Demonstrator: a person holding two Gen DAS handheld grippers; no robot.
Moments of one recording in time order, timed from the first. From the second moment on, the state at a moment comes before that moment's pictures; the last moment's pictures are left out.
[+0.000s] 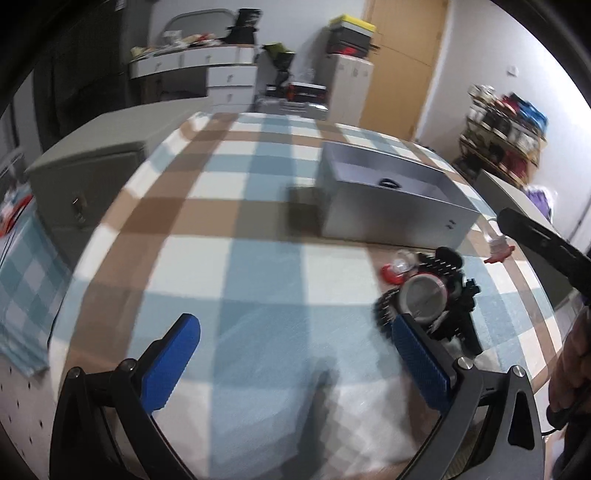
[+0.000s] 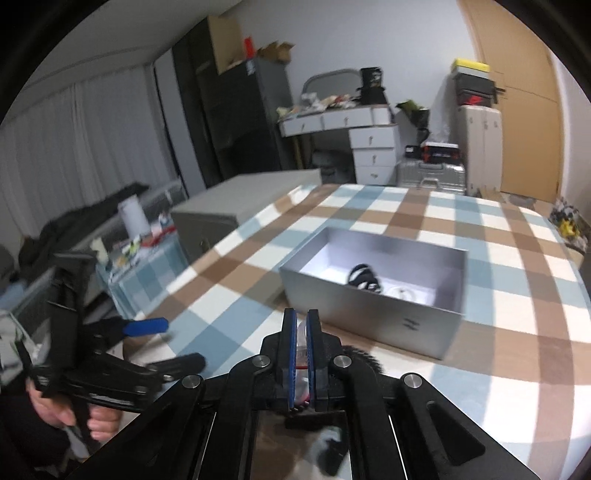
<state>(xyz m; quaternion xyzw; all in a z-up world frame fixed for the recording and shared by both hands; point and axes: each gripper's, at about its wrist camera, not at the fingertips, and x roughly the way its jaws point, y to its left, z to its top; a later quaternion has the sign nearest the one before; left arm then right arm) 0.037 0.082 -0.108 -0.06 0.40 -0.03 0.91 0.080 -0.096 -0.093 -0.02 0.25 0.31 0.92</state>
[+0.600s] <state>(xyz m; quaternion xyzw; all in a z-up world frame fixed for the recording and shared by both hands) 0.090 0.036 -0.118 -0.05 0.45 -0.22 0.86 0.074 -0.157 -0.103 0.02 0.25 0.29 0.92</state>
